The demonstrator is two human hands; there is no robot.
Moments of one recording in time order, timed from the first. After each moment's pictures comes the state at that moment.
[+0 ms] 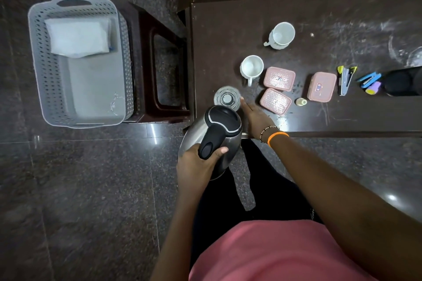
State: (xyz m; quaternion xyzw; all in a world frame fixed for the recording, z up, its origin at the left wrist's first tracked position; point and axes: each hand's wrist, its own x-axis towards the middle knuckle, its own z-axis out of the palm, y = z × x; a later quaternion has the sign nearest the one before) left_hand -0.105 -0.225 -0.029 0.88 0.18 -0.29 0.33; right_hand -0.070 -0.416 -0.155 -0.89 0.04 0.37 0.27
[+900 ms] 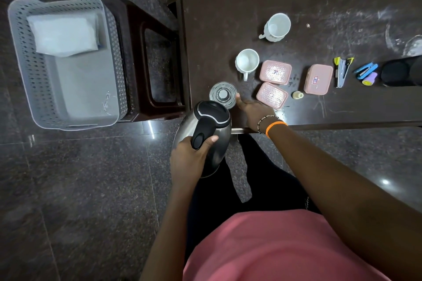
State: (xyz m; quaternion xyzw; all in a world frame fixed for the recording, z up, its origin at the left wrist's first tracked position) left_hand -0.086 -0.222 -0.038 0.88 0.19 -0.30 0.32; right_hand -0.057 -0.424 -0.143 -0.89 0.00 0.43 0.16
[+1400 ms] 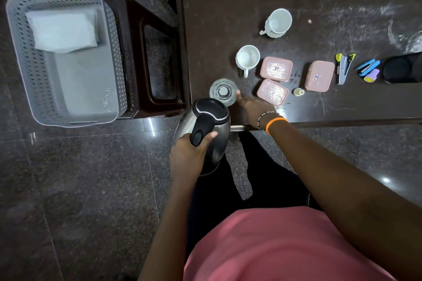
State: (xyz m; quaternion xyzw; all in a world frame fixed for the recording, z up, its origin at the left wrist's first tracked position) left_hand -0.086 -0.222 -0.037 0.88 0.20 -0.30 0.32; right_hand -0.055 -0.423 -0.143 -0.88 0.00 0.44 0.16
